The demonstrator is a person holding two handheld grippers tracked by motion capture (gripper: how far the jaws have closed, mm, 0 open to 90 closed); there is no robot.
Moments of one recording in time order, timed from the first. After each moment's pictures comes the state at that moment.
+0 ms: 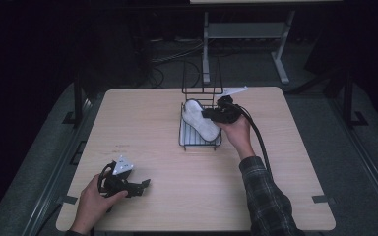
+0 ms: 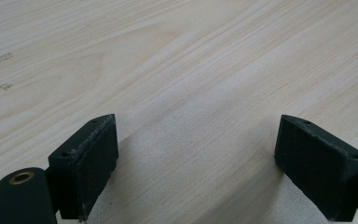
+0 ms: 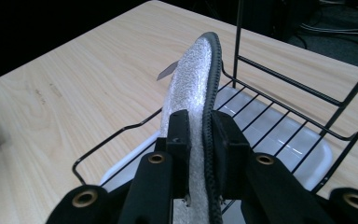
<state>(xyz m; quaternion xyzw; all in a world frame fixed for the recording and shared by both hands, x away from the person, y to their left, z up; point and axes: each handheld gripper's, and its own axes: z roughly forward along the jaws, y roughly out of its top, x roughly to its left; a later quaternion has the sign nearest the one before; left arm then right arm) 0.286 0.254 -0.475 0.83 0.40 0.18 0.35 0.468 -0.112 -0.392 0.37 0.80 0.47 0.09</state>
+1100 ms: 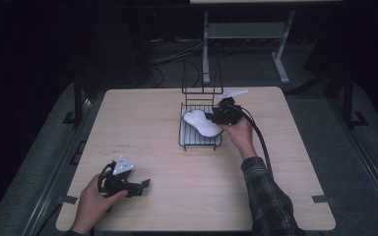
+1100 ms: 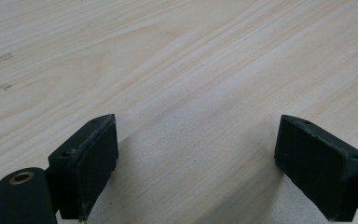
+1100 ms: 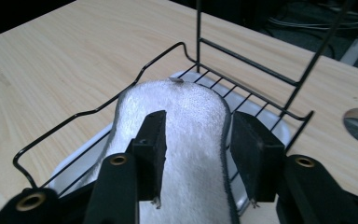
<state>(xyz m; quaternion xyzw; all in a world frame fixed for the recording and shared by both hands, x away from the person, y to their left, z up) 0.286 0.254 -0.475 0.83 0.40 0.18 0.35 0.472 -0.119 -0.404 0.40 0.80 0.43 0.14</state>
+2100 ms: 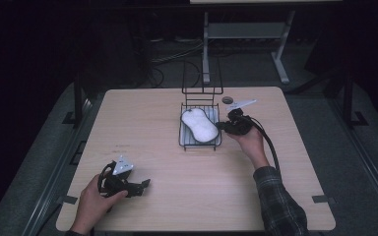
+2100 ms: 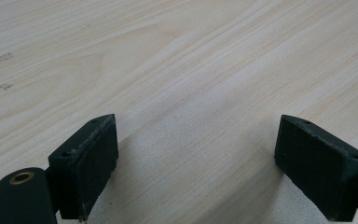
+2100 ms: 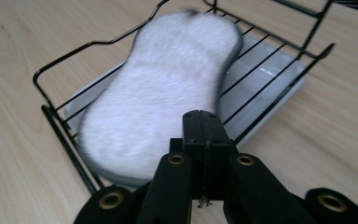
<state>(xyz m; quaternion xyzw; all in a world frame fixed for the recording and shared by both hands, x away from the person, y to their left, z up) 0.286 0.254 -0.475 0.83 0.40 0.18 0.35 0.449 -0.146 -0.425 0.37 0.83 0.41 0.10</state>
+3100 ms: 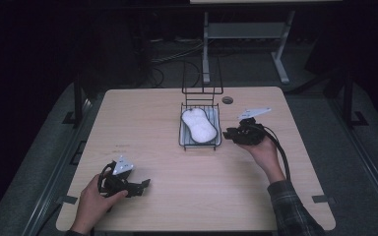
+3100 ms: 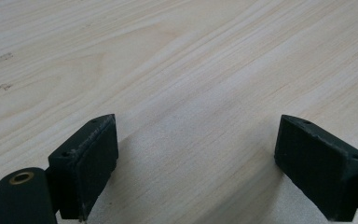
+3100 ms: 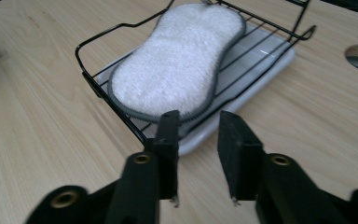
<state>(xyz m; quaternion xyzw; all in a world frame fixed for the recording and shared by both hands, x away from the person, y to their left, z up) 0.286 0.254 -0.475 0.83 0.40 0.18 0.35 0.404 -0.177 -0.413 0.37 0.82 0.42 0.11</state>
